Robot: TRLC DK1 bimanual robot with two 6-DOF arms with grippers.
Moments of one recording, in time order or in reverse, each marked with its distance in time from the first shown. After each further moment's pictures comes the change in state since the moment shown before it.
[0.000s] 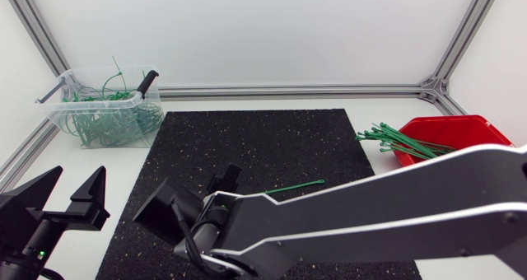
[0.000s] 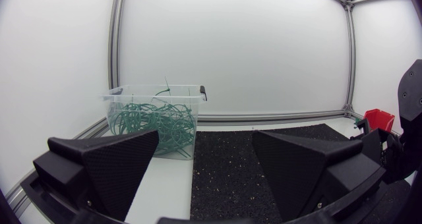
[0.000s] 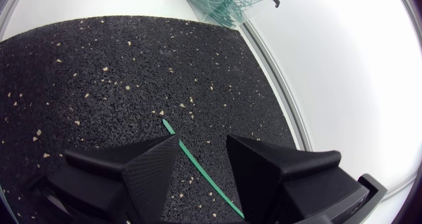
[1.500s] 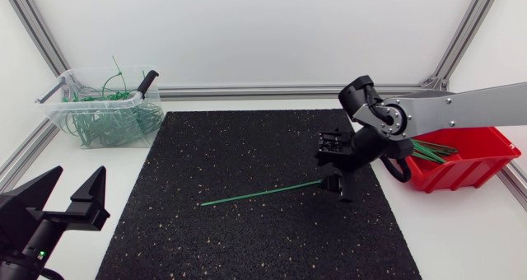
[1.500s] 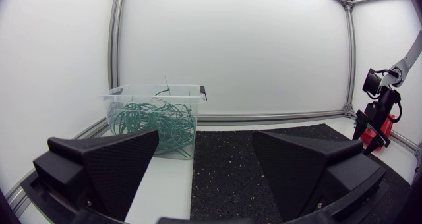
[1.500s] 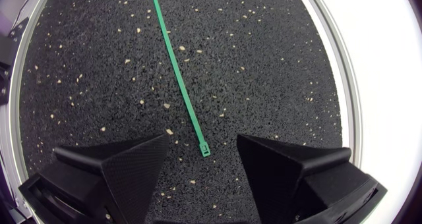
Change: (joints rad) left arm 0.000 0.001 0.000 0.000 0.000 0.000; right arm -0.890 -0.245 -0.146 -0.443 -0.864 -0.842
